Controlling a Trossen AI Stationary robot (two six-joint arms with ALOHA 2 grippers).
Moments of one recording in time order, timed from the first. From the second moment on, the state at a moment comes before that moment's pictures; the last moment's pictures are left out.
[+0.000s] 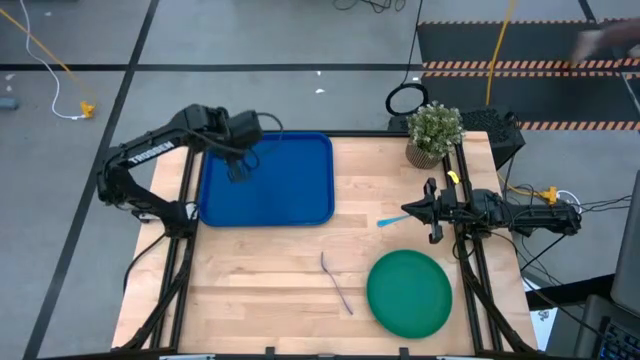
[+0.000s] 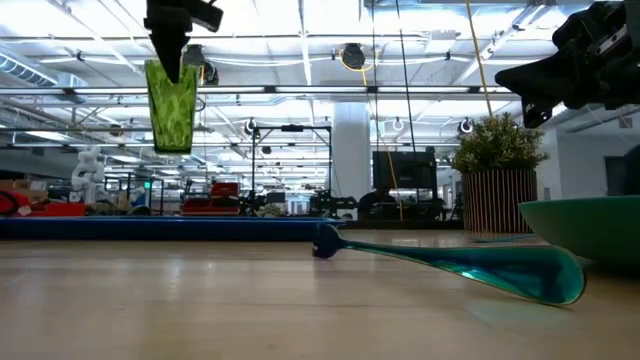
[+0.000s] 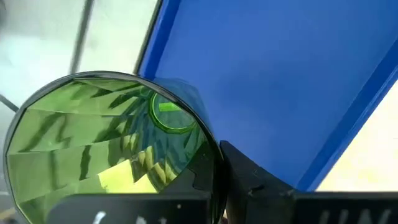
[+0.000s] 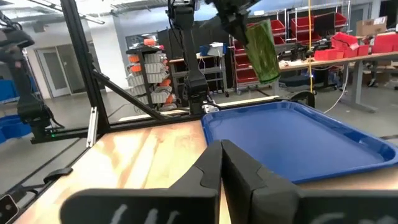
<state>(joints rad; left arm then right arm) 0.42 1.42 1.61 -1.57 -0.32 0.00 0.01 0.01 0.02 0.07 0.06 0.14</state>
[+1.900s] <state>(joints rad) 0.96 1.43 1.20 -1.15 -0.16 -0.16 0.01 0.01 0.02 0.07 0.06 0.14</state>
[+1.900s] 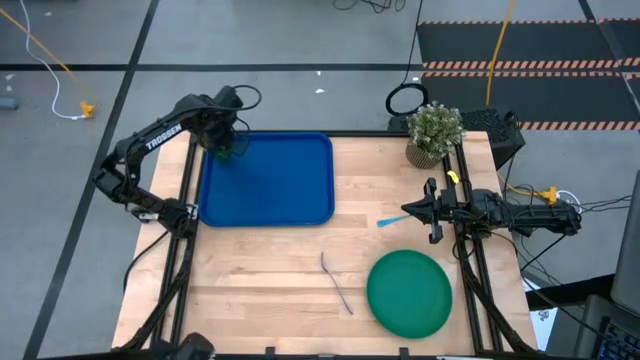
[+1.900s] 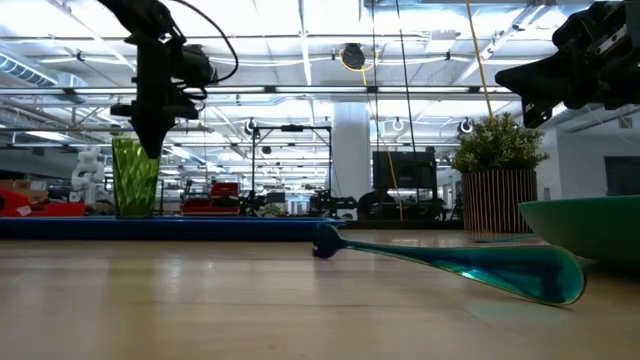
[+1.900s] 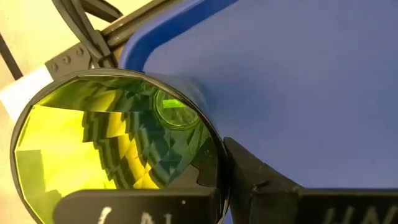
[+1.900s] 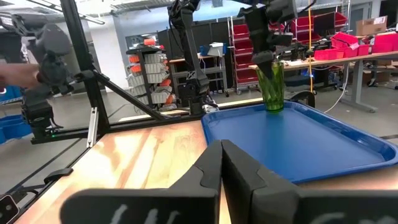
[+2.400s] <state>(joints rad) 1.01 1.43 1.15 -1.03 -0.16 -0.12 0.01 0.01 0.02 0.07 0.06 0.14</state>
